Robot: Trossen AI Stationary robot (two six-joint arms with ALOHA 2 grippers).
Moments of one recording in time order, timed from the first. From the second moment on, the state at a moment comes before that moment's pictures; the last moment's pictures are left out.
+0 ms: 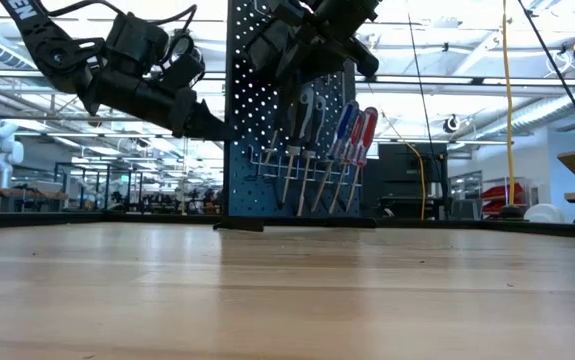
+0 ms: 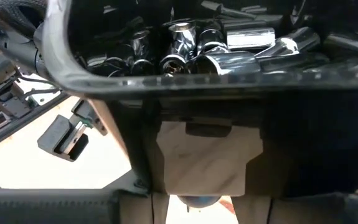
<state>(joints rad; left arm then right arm) 0.39 1.31 0.41 0.63 0.13 0.23 0.01 1.70 1.41 -0.35 0.65 0.62</state>
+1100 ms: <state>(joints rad) 0.39 1.31 0.41 0.63 0.13 0.24 0.01 1.70 1.41 -0.35 0.63 0.59</state>
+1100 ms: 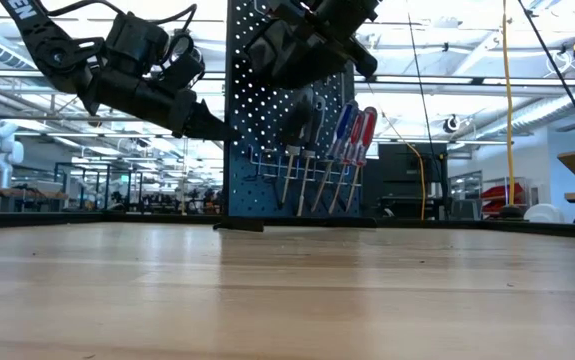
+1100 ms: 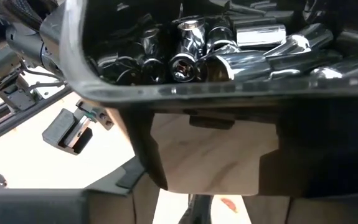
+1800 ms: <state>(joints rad) 0.38 1.31 0.41 0.62 0.14 0.25 0.14 1.70 1.41 -0.37 0.57 0.53</state>
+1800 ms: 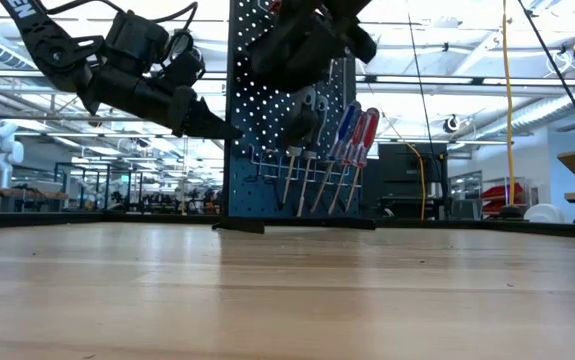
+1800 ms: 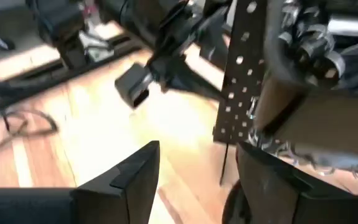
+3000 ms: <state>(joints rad) 0.37 1.31 0.41 0.62 0.12 0.25 0.31 1.95 0.74 0.74 1.09 0.31</state>
